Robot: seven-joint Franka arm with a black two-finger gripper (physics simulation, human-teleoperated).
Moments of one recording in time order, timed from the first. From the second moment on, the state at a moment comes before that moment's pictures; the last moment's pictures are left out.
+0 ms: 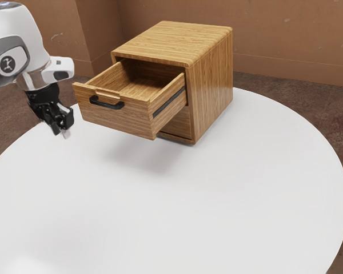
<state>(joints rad) 0.00 -0.39 0.09 -2.17 0.05 1.88 0.11</state>
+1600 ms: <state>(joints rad) 0.02 0.16 0.12 -1.70 0.01 1.98 0.22</state>
